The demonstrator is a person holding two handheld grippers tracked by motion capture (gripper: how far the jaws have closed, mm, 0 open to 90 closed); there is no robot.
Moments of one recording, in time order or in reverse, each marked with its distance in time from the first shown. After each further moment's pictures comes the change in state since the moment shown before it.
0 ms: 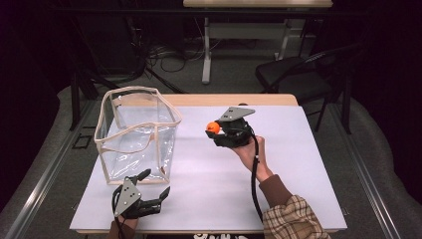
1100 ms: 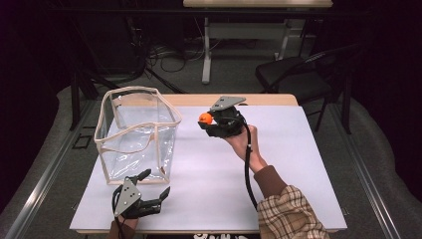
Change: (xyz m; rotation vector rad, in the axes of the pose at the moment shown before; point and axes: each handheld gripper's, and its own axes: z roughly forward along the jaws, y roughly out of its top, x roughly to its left) left arm 0.000 0.000 0.000 -0.002 -0.003 -0.003; right arm -0.003 0.032 0.014 -0.002 0.013 -0.023
